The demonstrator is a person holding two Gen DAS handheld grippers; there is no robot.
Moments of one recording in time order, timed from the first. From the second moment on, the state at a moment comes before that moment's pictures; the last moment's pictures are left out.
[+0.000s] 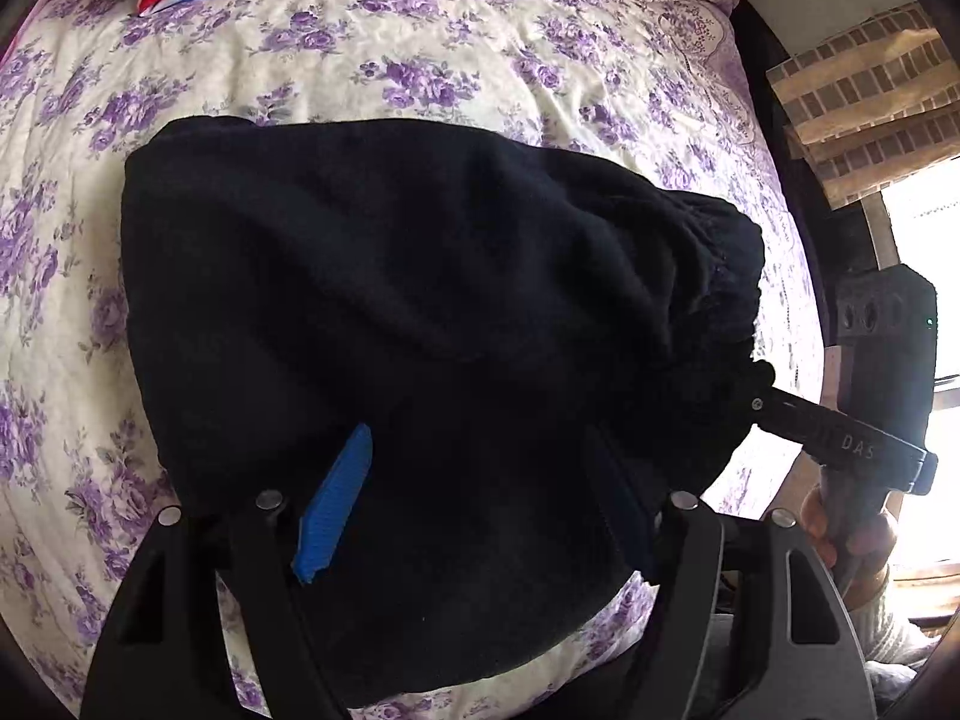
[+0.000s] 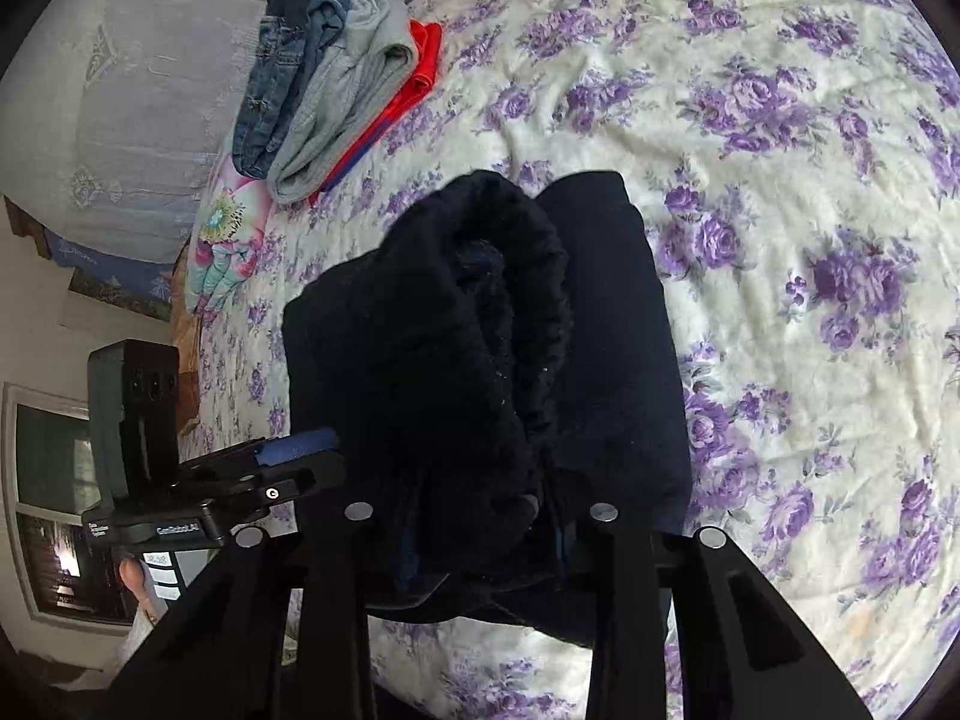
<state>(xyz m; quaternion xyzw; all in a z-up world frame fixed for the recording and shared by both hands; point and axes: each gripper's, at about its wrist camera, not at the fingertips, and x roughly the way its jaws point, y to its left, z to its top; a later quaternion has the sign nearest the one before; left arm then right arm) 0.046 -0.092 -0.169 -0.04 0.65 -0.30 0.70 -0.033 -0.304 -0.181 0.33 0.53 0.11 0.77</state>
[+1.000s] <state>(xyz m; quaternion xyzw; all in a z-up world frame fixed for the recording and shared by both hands) -0.012 -0.030 -0.129 -0.10 0.61 -0.30 0.73 0.110 -0.115 -0.119 -0.07 0.54 0.24 0.81</state>
